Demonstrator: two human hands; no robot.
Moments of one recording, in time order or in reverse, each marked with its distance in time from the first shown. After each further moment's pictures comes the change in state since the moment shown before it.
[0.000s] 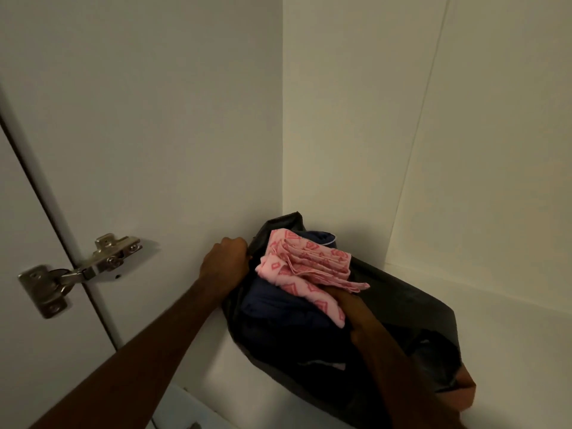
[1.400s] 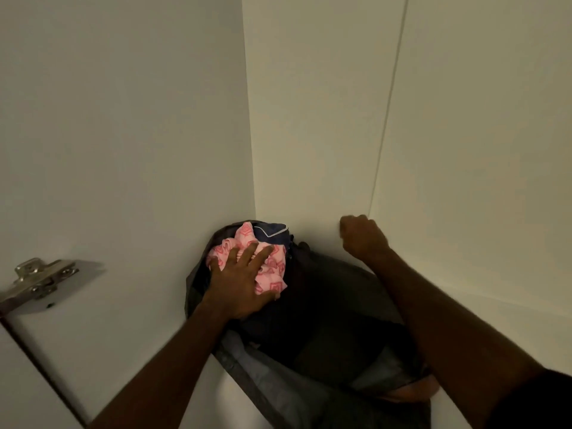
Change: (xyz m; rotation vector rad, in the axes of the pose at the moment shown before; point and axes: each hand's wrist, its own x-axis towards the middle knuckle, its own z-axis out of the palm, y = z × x) left_hand 0.017 0.040 0.071 0.084 -0.092 0.347; right_hand 0.082 -0.137 -0.073 -1.510 0.350 -0.658
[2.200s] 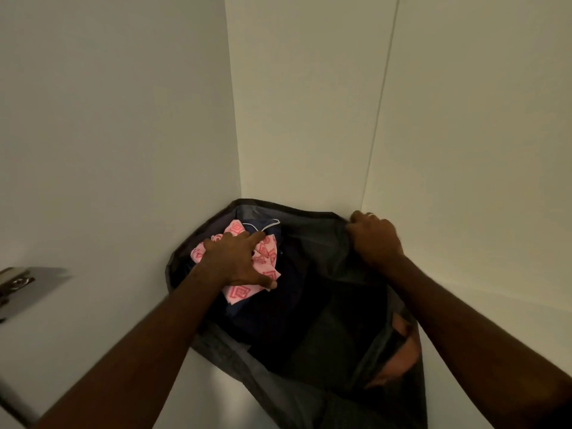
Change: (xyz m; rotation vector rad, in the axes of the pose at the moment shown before) left_hand 0.048 0.014 -0.045 0.082 -0.216 -0.025; right_hand -0.010 0.041 0.016 -0.322 0.190 -0.105
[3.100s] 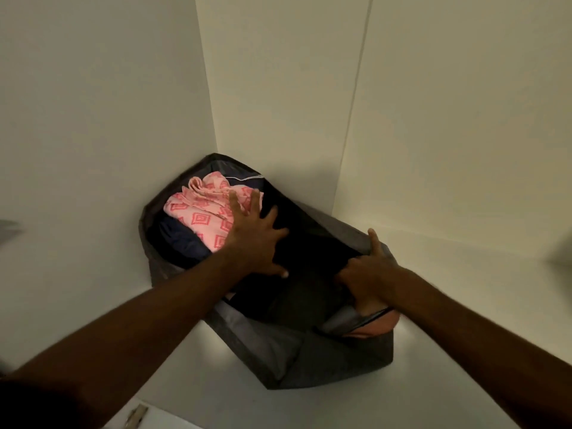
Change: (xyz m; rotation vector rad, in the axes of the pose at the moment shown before) left_hand -0.014 0.083 0.040 0.525 0.101 0.259; right_hand -0.133 -0.025 -0.039 -0.182 -0.791 -0.420
